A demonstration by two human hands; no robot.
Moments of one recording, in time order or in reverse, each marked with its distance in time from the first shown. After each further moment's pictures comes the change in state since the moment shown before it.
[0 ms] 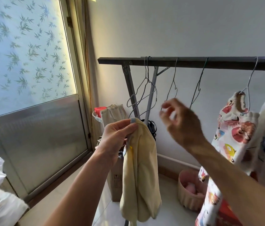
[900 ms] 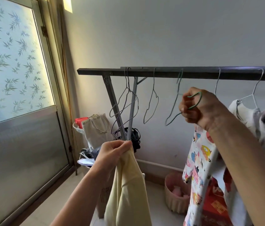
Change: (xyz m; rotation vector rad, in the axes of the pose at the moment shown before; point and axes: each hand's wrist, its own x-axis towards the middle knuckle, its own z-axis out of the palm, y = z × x) left_hand 0.007 -0.024 0.014 0.211 -0.081 -0.065; right_hand 0.046 0.000 -0.093 0.812 -0.032 0.698
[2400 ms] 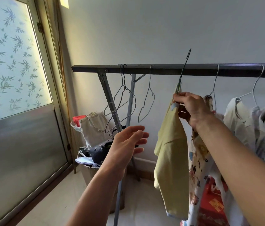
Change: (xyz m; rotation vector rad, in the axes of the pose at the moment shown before) left_hand -0.005 0.021 0.047 -0.118 -0.134 0.120; right_hand 0.044 0.032 -0.009 0.044 0.118 -0.103
